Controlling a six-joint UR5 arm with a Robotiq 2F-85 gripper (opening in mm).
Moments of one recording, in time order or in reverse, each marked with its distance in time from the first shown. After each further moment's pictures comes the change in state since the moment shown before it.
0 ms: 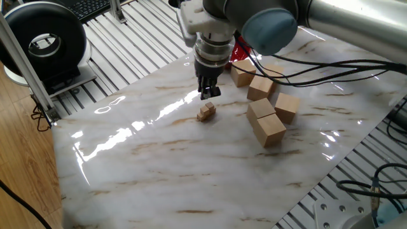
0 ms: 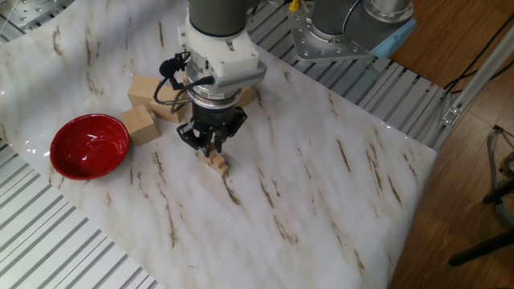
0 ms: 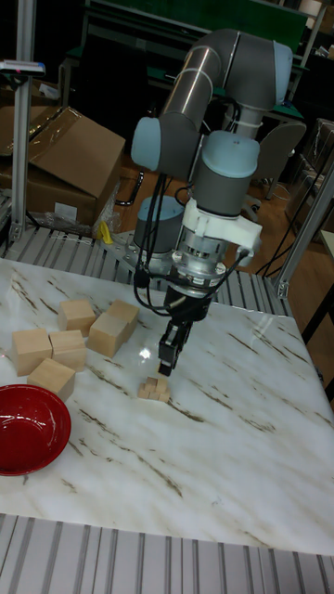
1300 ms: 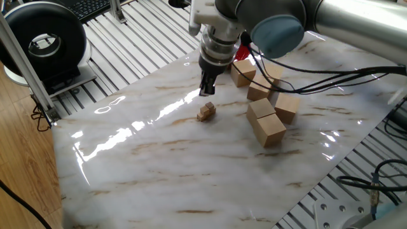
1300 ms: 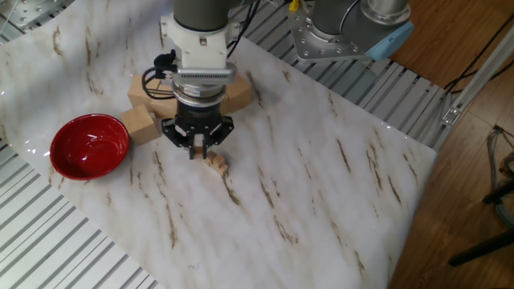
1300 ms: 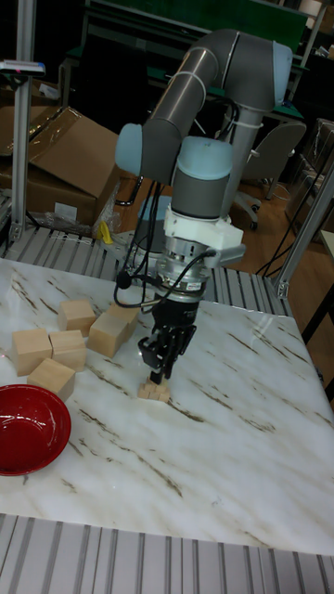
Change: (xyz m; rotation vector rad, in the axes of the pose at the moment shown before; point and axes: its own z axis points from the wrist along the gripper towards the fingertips) arm -0.003 -0.004 0.011 -0.013 -0.083 0.443
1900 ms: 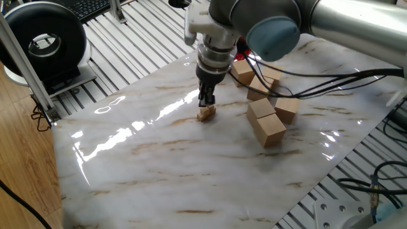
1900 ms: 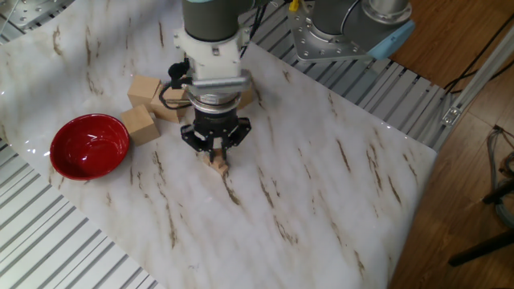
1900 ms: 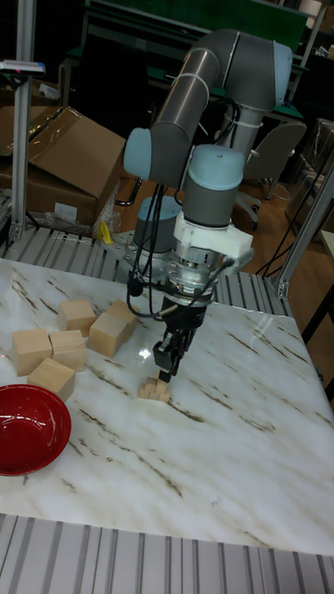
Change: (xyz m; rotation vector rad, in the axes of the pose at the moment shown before) arm 0.006 0.022 0.008 -0.032 0.050 -0.266
